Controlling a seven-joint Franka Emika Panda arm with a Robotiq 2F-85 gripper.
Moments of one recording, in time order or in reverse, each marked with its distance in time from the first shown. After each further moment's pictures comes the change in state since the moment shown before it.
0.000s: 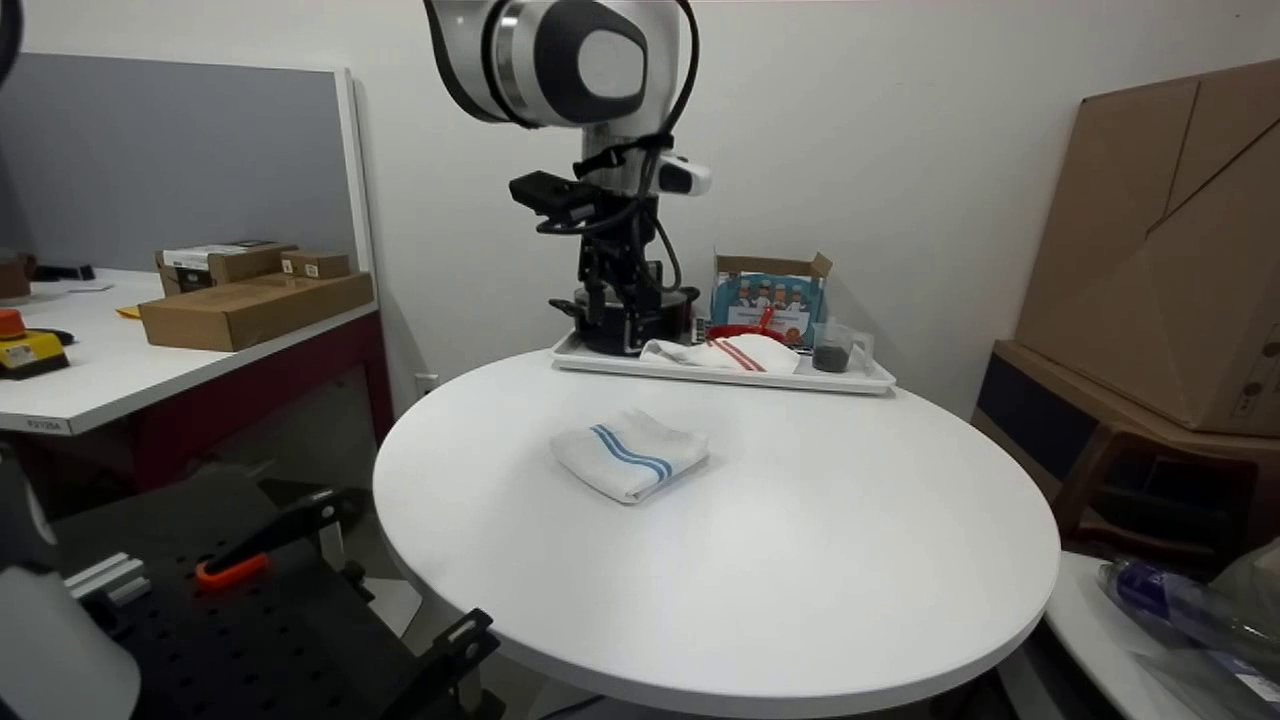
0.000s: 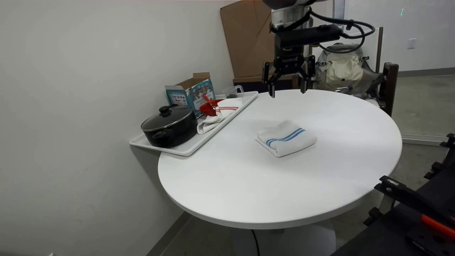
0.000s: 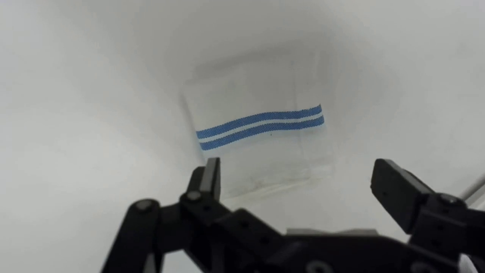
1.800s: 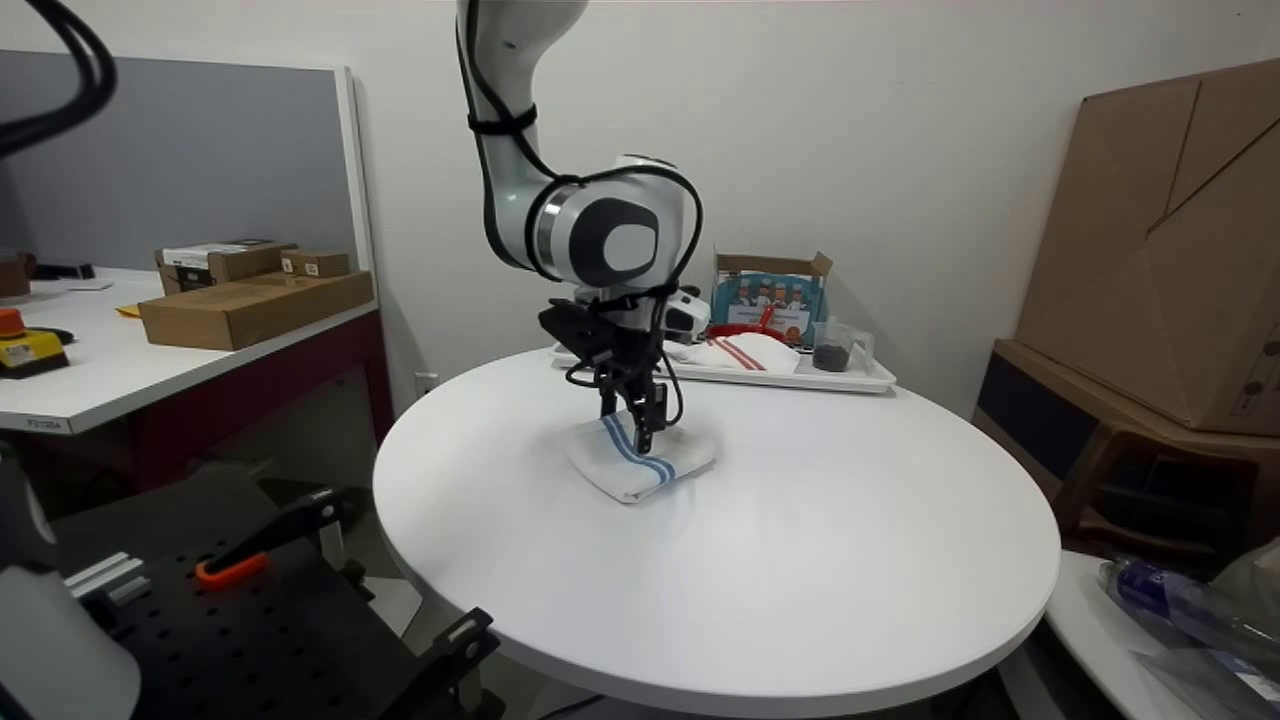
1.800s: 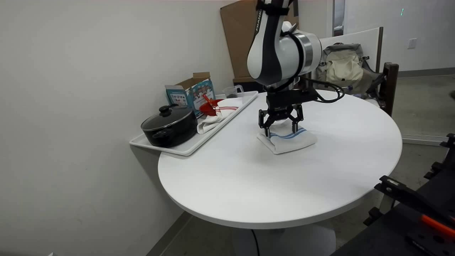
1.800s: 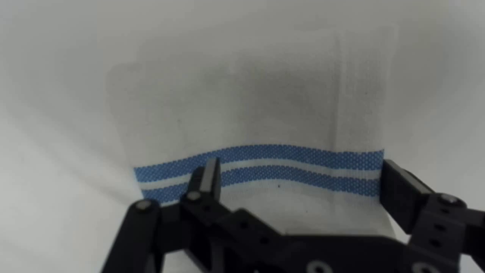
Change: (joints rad) arm 0.080 0.464 -0.055 0.248 0.027 0.169 0.003
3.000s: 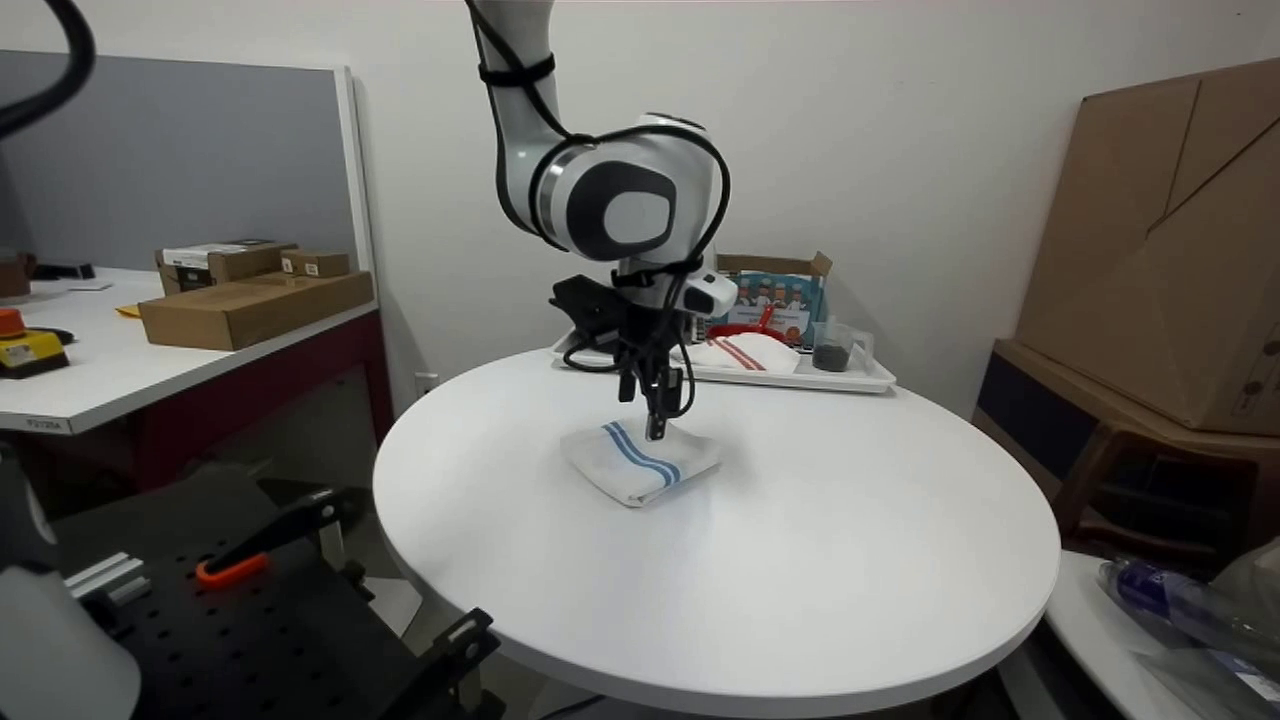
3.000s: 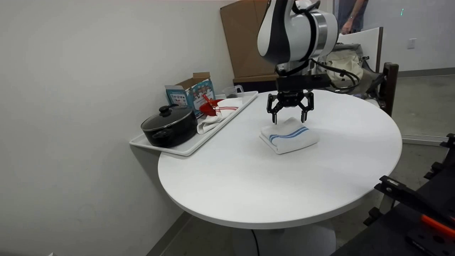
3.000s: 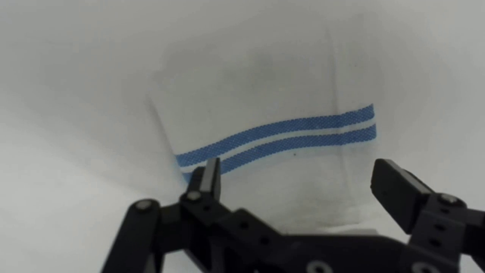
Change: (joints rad) arm -0.109 -0.121 0.049 -0.104 0.110 0.023 -0.044
